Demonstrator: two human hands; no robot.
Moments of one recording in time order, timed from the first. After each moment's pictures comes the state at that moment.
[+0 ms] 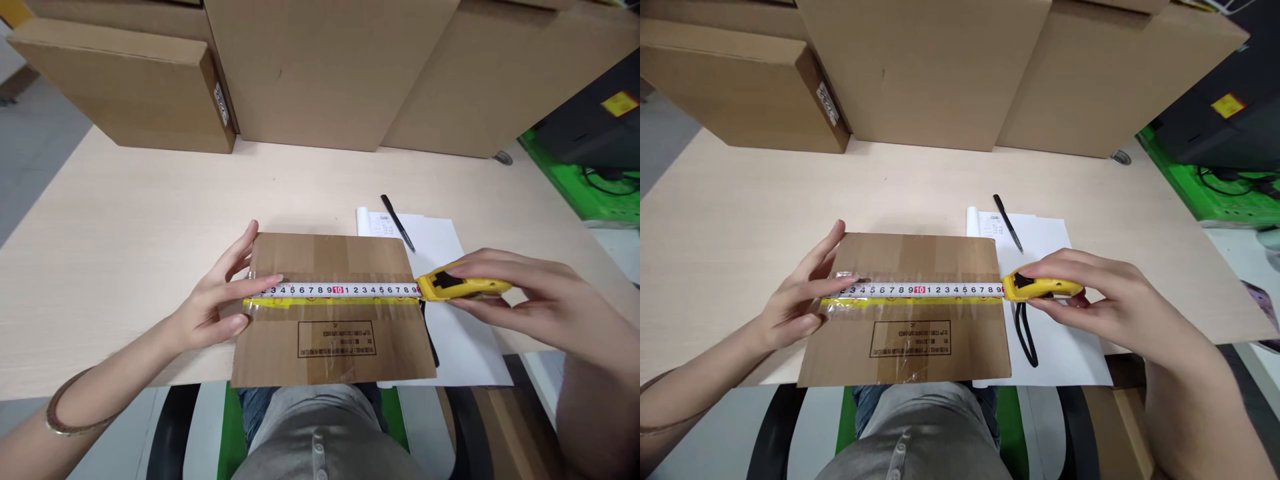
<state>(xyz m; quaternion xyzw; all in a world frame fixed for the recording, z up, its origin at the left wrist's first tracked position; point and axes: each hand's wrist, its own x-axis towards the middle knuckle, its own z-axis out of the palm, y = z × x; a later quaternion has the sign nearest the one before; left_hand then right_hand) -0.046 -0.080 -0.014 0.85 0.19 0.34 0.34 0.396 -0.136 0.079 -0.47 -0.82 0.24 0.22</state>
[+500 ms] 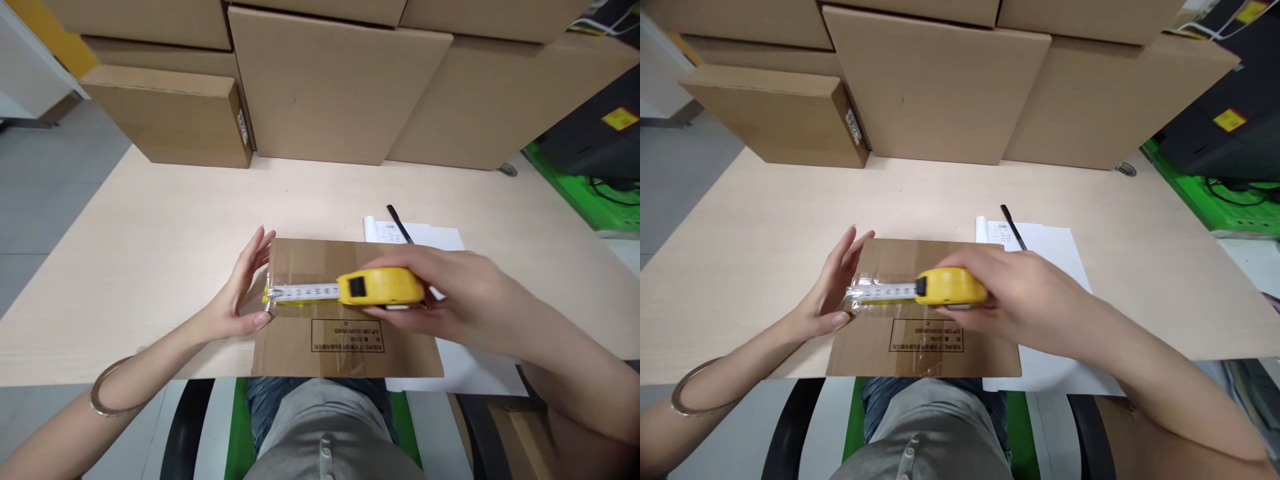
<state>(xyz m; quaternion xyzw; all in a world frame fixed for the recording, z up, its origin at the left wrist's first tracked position) -0.042 -0.086 -0.034 0.73 0.24 0.39 0.51 0.293 -0.112 0.104 -0.40 -0.87 0.21 0.19</state>
